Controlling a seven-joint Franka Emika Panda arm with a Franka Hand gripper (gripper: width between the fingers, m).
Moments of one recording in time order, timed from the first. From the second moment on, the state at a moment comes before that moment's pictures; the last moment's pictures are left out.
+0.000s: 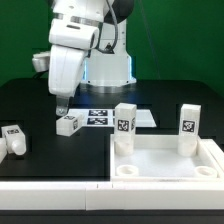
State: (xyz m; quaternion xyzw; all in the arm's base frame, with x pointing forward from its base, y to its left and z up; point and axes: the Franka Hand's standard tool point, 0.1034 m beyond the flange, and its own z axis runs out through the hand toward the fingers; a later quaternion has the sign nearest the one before) arm 0.461 -0.107 0.066 0.74 0.67 -0.03 0.09
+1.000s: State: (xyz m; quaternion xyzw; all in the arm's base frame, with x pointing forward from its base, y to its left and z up) arm 0.489 -0.116 0.065 0.99 0.12 -0.03 0.04
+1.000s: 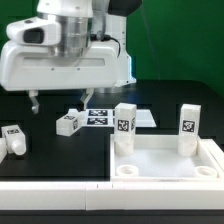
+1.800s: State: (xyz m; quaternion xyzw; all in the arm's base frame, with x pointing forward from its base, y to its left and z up) arm 0.458 -0.107 0.053 0.97 -0.16 -0.16 -0.03
